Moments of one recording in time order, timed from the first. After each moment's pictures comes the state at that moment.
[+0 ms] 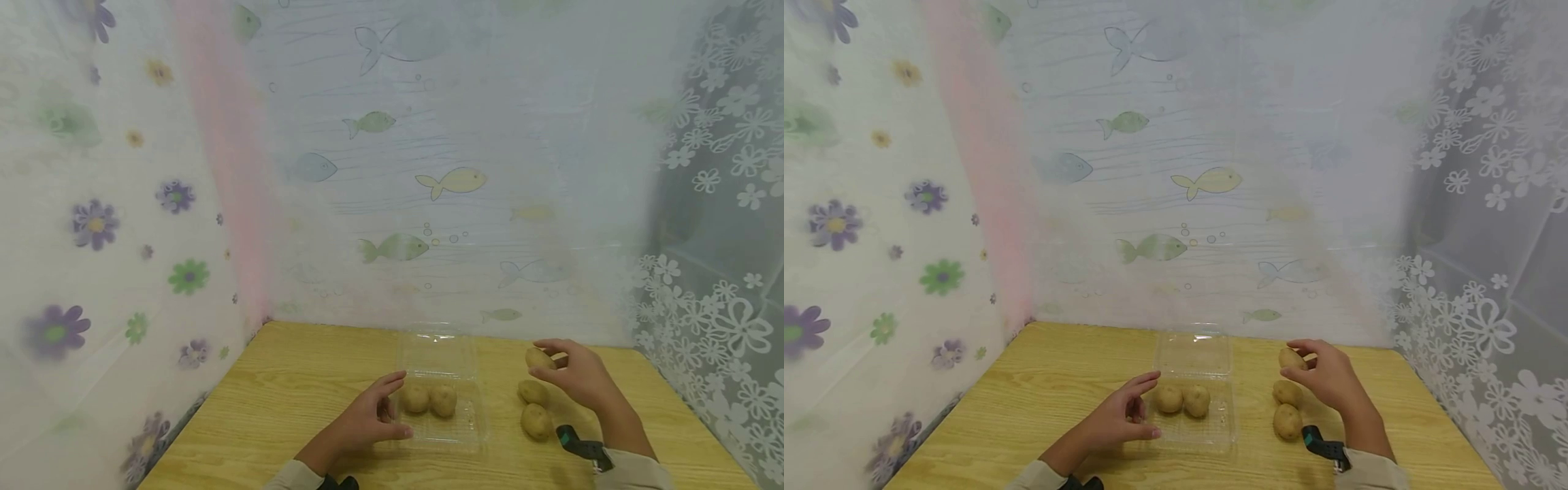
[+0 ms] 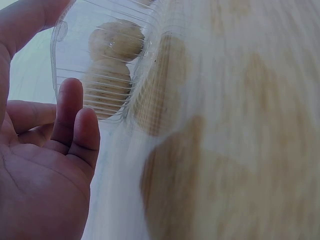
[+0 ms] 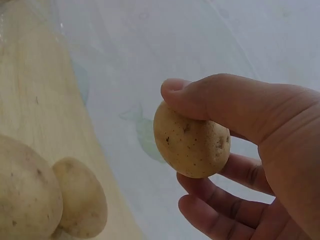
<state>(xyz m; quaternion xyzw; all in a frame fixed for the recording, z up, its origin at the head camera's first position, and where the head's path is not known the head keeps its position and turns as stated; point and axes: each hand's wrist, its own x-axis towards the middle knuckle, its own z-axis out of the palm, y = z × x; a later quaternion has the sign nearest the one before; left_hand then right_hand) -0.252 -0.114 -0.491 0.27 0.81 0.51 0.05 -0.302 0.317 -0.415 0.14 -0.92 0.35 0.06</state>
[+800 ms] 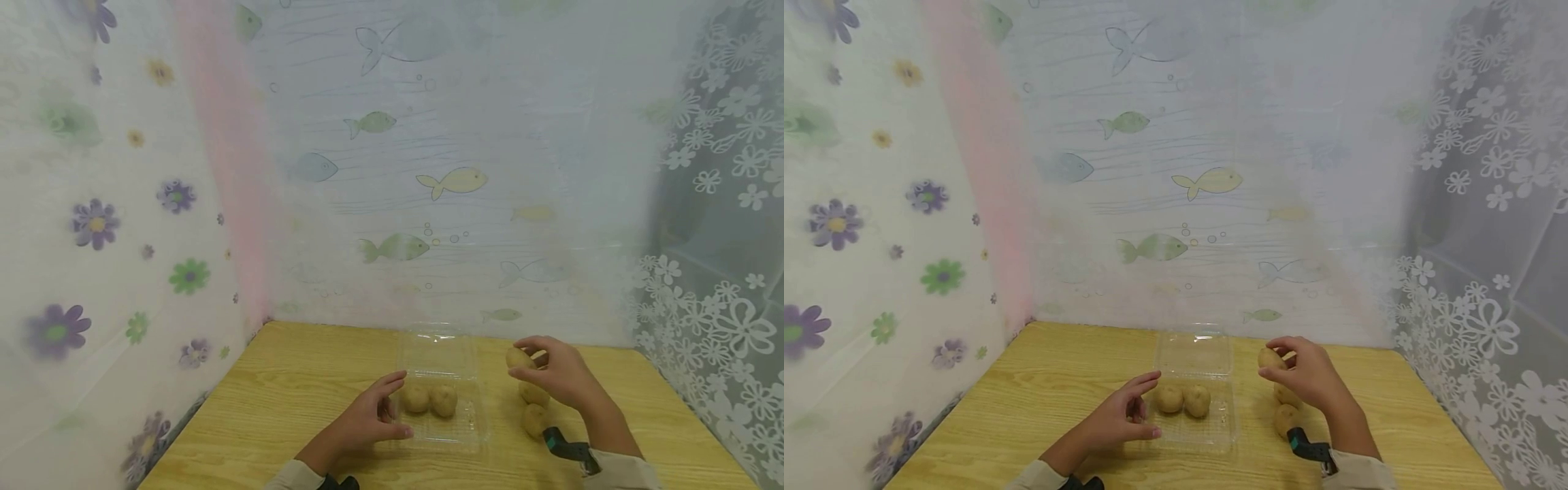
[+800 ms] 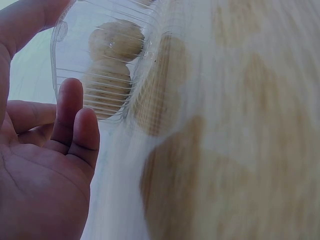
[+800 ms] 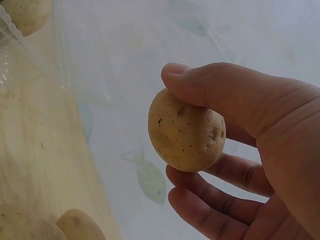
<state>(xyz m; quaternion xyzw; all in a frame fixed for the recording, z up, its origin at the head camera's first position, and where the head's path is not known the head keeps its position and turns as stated) -0.254 -0.115 -0.493 0.27 0.81 0.51 0.05 -0.294 0.281 -0.402 0.17 -0.92 0.36 0.06</state>
